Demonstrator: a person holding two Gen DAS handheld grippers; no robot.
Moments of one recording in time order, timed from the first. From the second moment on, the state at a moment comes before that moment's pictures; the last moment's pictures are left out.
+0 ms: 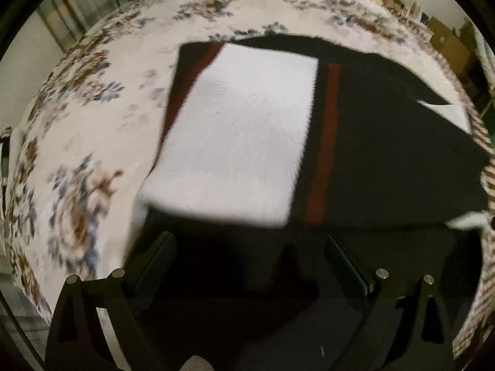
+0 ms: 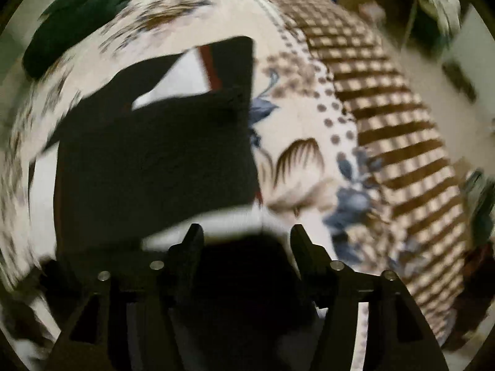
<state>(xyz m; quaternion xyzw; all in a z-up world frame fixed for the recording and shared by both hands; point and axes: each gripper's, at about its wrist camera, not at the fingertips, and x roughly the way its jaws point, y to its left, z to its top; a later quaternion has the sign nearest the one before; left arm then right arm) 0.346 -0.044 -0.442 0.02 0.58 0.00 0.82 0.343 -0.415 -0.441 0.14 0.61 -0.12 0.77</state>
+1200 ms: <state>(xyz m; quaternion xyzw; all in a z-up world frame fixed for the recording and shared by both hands) 0.133 0.068 -0.425 -0.05 0.61 0.03 0.79 0.043 -0.317 -0.418 0.22 0.64 -0.16 0.72</state>
